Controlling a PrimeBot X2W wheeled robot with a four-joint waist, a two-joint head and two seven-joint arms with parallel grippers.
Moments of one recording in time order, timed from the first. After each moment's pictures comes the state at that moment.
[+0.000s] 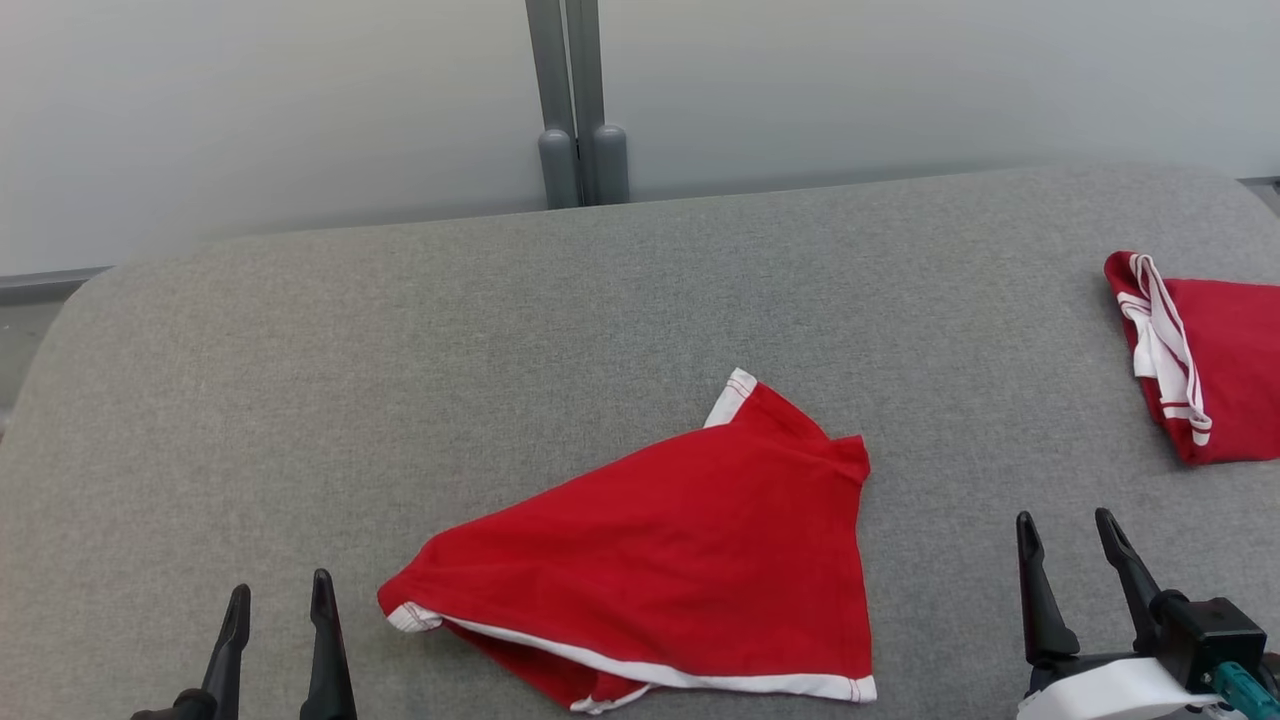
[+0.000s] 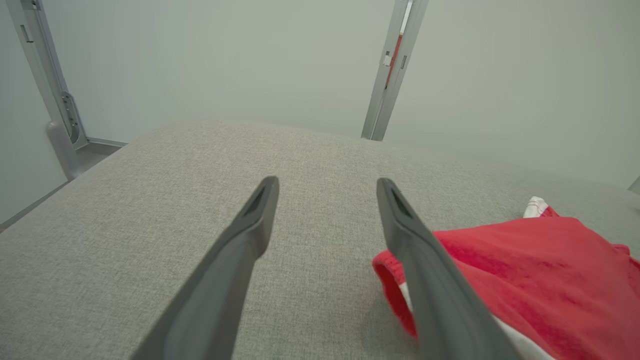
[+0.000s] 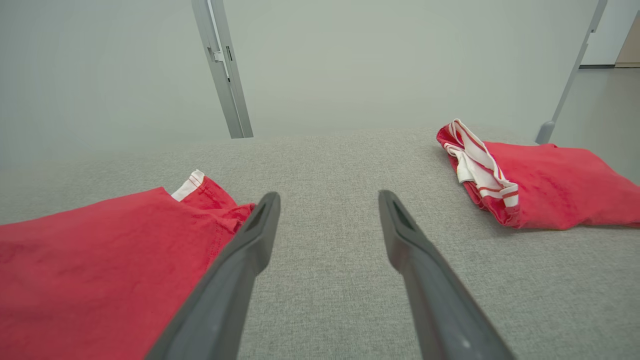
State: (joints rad) left arm 0.20 0.05 0.03 0.05 -0.29 -0.08 -0.26; right arm 0.14 -0.05 -0.08 0.09 0.11 0.13 -0.26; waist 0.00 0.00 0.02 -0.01
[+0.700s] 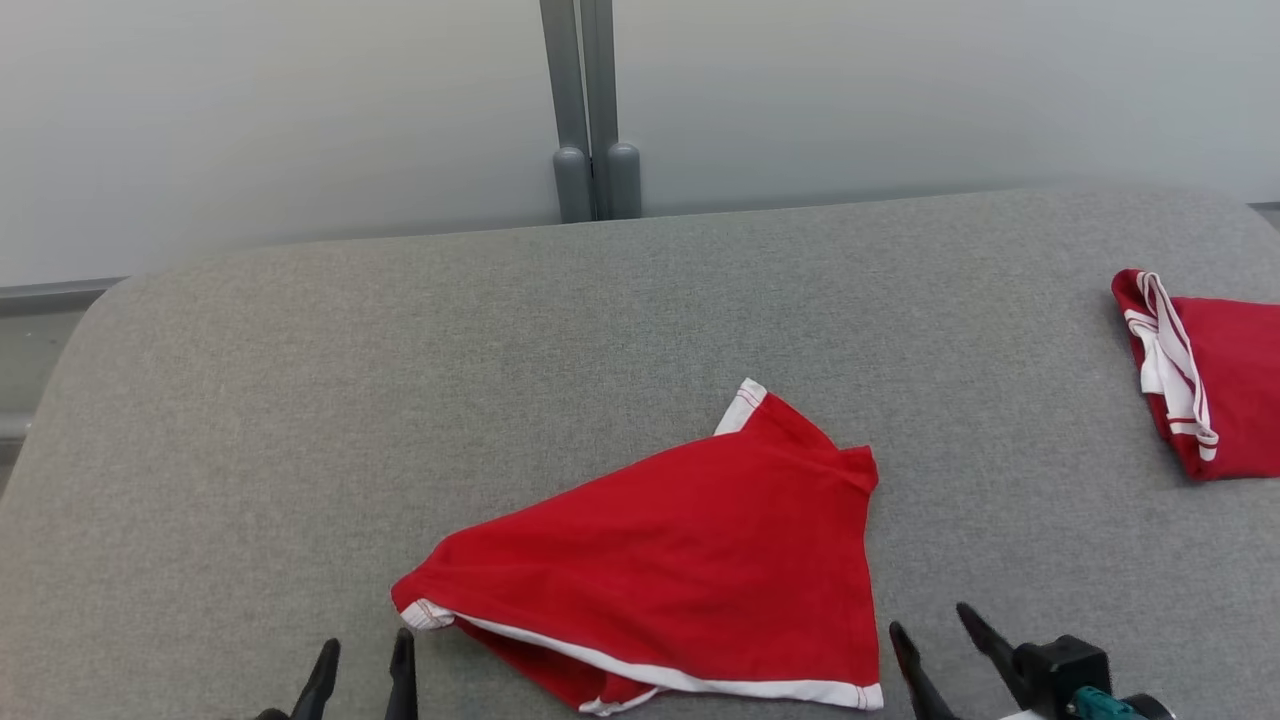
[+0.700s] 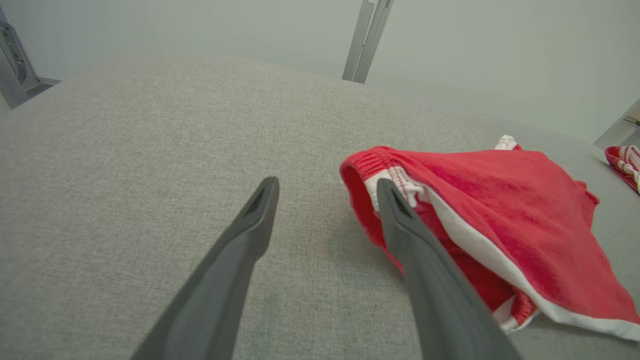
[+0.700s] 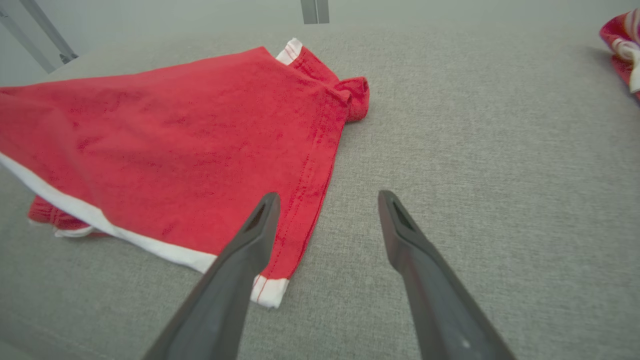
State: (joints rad) left arm 0.24 0.05 -0.05 0.12 -0.33 -0.12 -0.19; right arm 0.16 -0.10 0.14 0.19 0.16 0.13 -0.16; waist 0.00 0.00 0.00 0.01
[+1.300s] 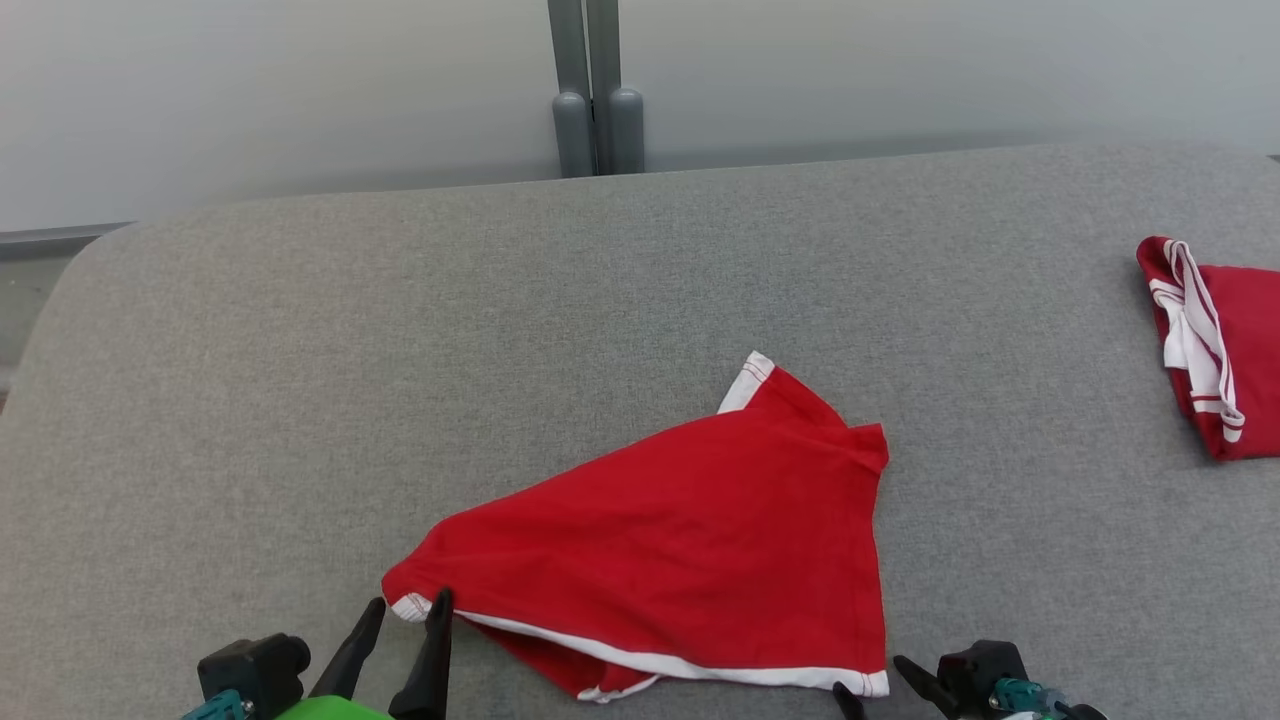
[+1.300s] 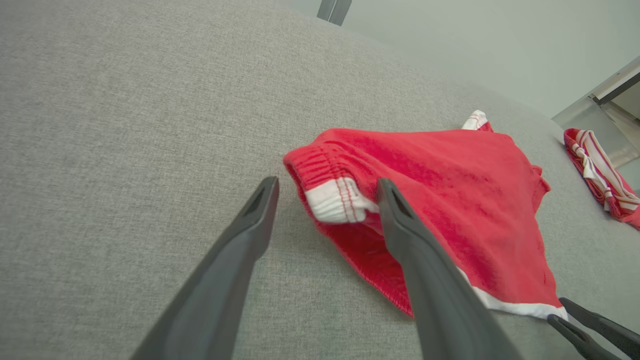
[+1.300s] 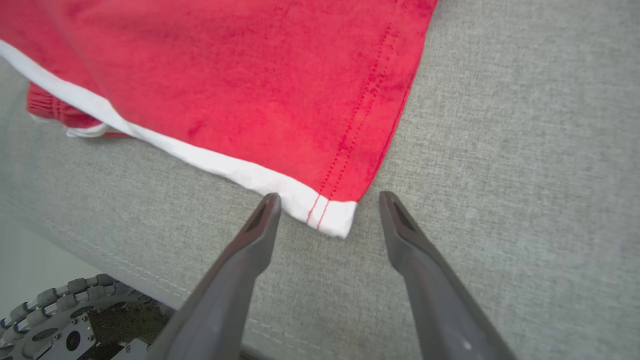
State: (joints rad) left arm 0.20 0.06 -0.09 -0.04 -0.49 -0.10 0.16; right arm 0.14 -0.16 0.31 0.21 0.23 0.13 0.10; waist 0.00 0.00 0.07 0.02
